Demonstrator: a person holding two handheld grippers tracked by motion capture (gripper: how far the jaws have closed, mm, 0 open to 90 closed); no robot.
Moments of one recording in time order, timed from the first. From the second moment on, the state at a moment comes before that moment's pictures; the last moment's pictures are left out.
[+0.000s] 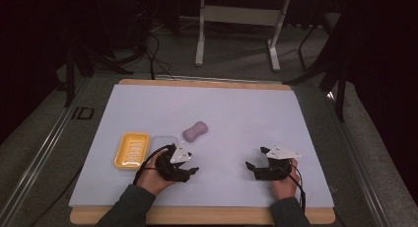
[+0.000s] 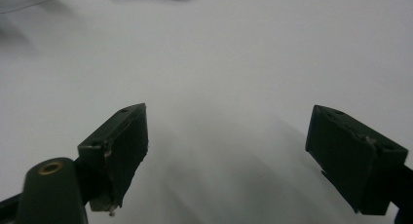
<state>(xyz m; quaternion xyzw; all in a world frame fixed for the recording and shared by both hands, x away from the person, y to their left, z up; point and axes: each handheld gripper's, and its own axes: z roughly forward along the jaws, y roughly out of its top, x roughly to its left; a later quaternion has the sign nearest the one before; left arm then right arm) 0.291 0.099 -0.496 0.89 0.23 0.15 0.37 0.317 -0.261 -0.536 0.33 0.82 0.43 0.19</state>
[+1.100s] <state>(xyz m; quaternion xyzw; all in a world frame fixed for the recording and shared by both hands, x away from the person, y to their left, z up) 0.367 0.104 -0.465 0.90 0.26 0.16 0.32 0.317 -0.260 -0.536 0.32 0.82 0.43 0.20</state>
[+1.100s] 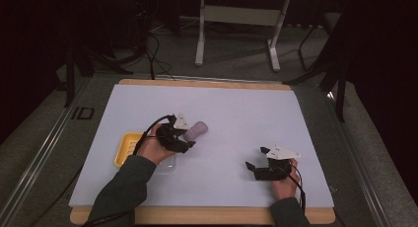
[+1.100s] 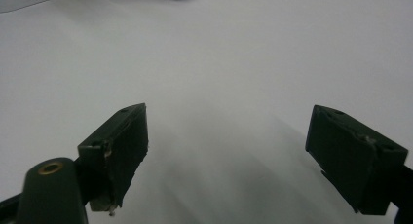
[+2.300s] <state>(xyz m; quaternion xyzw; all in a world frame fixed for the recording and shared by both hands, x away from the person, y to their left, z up) 0.421 0.091 -0.480 0.91 0.29 0.13 0.28 0.316 -0.260 -0.536 0.32 0.82 0.43 0.20</state>
